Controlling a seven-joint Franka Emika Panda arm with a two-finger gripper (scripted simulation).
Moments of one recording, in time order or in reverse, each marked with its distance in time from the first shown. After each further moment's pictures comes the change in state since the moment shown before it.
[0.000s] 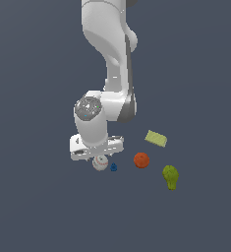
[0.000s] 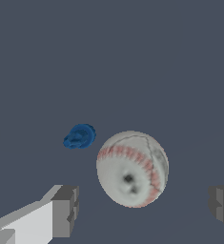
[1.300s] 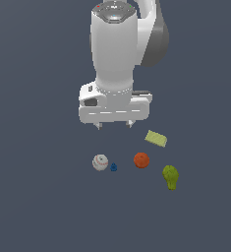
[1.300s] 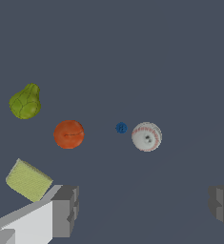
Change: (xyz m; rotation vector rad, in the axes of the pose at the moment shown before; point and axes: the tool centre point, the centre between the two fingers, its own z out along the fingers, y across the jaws) arm -0.011 -0.070 -0.176 -0.007 0.043 0.120
